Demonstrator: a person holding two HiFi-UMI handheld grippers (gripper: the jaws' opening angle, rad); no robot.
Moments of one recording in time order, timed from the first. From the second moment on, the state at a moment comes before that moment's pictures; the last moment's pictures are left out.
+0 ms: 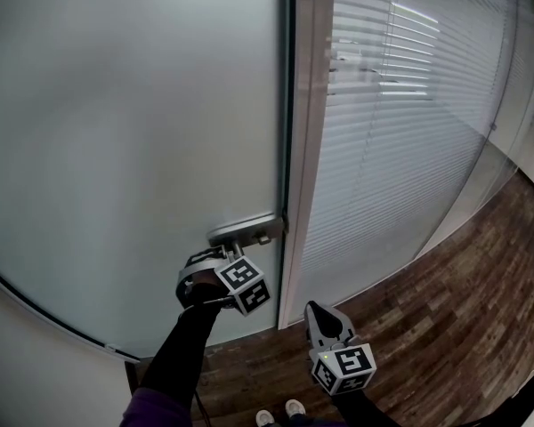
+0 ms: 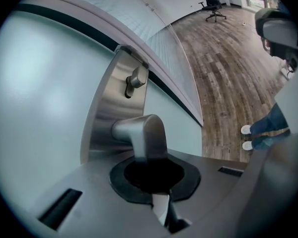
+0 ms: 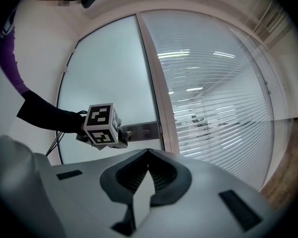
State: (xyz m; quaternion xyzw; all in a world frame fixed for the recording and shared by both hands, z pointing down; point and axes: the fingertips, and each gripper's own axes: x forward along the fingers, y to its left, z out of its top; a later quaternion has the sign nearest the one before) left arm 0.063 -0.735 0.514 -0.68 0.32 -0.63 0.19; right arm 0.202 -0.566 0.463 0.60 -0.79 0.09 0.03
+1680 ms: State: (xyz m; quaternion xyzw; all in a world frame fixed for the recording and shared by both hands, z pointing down) left arm 0.055 -0.715 0.486 -0.67 0.31 -0.60 0.29; right arm 0.186 -0.572 0.460 0.58 -0.81 0.09 0.03
